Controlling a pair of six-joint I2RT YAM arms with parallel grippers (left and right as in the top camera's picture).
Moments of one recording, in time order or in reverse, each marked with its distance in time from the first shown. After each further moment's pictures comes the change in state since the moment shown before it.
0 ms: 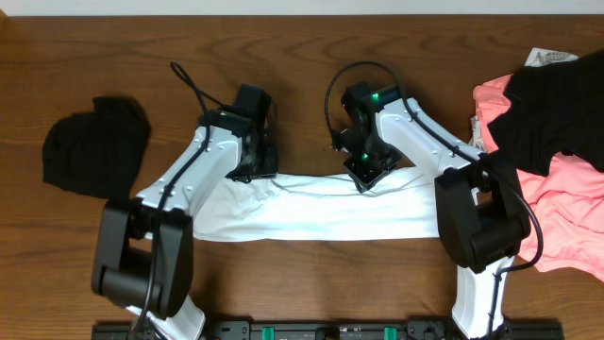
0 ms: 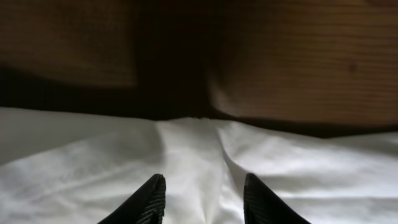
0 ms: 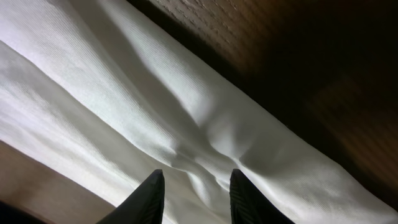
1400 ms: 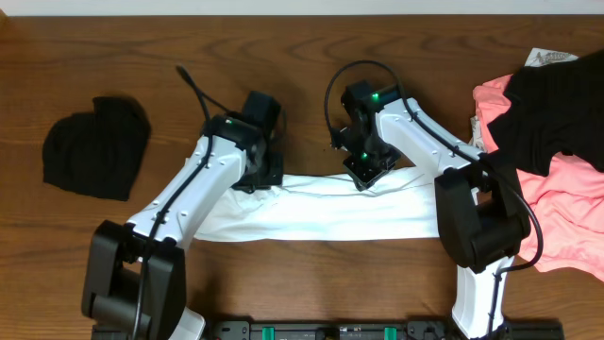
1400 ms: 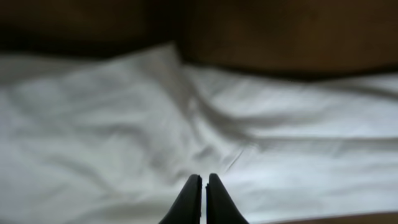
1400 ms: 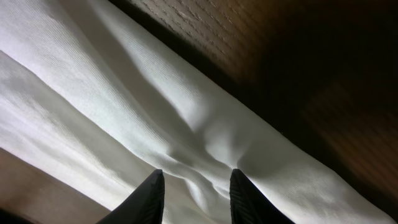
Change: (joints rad) left arm -0.075 -0.112 -0.004 -0.100 -0.018 -0.014; right arm 0.000 0.000 0.000 0.021 0.000 0.003
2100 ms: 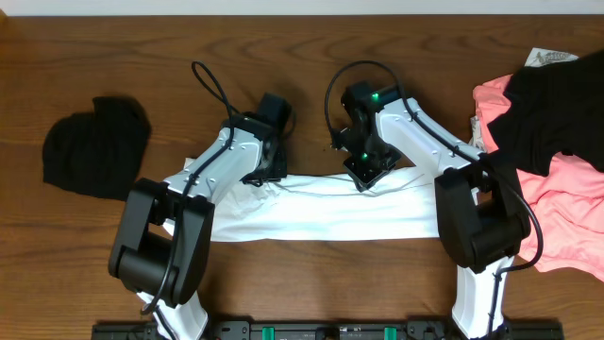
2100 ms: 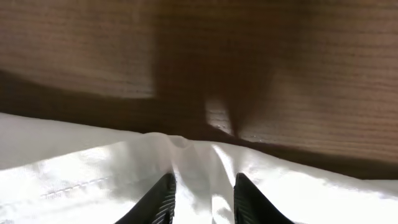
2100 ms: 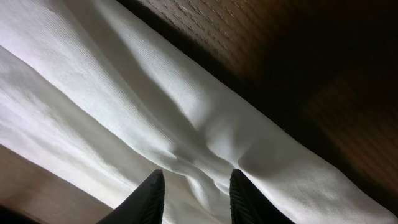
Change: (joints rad) left arm -0.002 0.181 0.000 0.144 -0.131 -0.077; right arm 0.000 0.000 0.000 -0.011 0.001 0.000
